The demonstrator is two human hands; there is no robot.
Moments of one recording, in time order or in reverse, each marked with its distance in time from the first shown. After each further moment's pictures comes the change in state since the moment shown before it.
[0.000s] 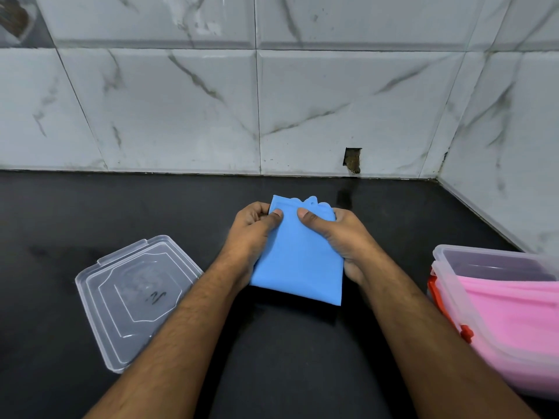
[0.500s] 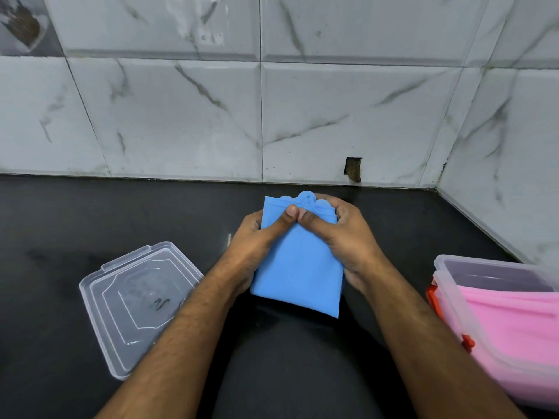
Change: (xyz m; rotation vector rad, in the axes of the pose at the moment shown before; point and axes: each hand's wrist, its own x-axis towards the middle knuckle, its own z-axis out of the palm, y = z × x) left_hand -0.012 0.011 -0.004 -0.075 -0.209 0.058; right_hand -0.015 -0.017 0.013 -0.043 -0.070 -0.301
